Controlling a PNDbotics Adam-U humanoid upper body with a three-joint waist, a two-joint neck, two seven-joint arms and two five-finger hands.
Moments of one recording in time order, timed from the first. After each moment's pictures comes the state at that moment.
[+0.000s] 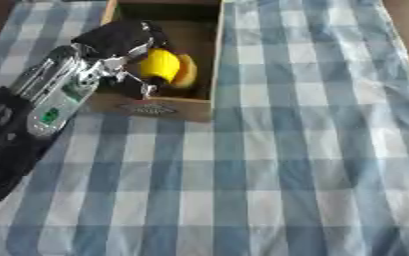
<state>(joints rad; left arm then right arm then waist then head) -0.93 0.37 -0.45 -1.46 -1.01 0.17 -0.48 -0.32 -0.56 -0.19 -1.98 -0.29 -0.14 -0.19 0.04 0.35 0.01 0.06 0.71</state>
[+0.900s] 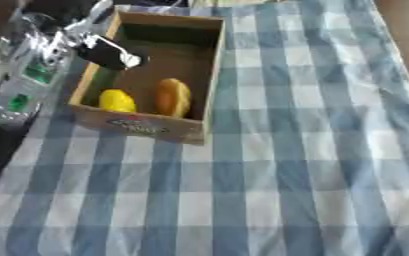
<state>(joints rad) -0.90 0.45 -0.28 -1.73 -0.97 0.27 -0.36 -0.31 -0.56 -0.19 -1.98 -0.29 -0.14 -0.19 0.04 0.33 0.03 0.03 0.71</state>
